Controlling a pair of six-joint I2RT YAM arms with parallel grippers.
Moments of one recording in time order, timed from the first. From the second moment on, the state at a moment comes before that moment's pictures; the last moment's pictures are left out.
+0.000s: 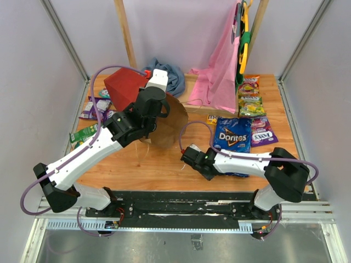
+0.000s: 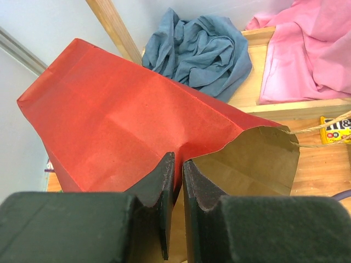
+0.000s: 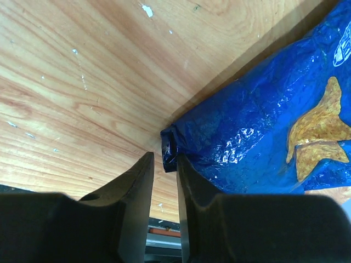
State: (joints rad) left arm -0.88 1.32 1.47 -0.53 -0.86 -0.07; right arm 1.07 1.53 0.85 -0.75 0.38 0.22
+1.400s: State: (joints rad) left arm -0.88 1.28 1.47 -0.53 -0.86 -0.07; right arm 0.93 1.20 1.25 -1.00 0.48 0.18
